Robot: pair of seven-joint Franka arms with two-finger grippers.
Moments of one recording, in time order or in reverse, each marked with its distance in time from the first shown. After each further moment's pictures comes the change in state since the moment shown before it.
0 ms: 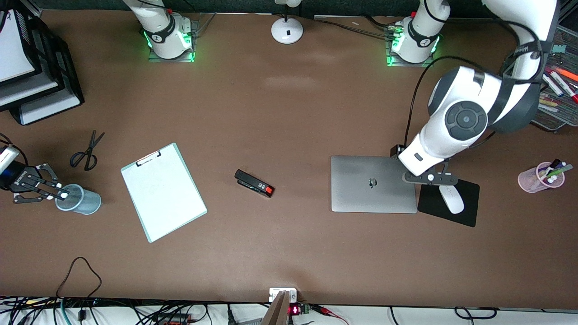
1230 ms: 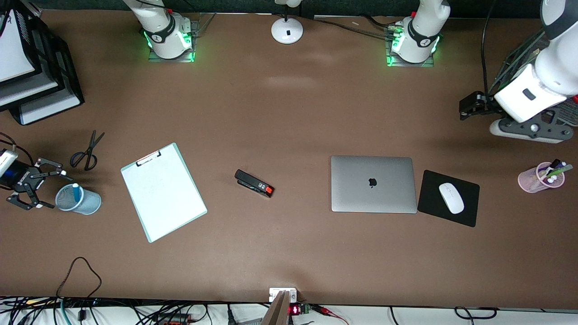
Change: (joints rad) left arm -0.035 -0.268 0.267 0.104 -0.162 -0.240 0.312; right arm -0.016 0.013 0.006 0.015 0.014 -0.027 0.129
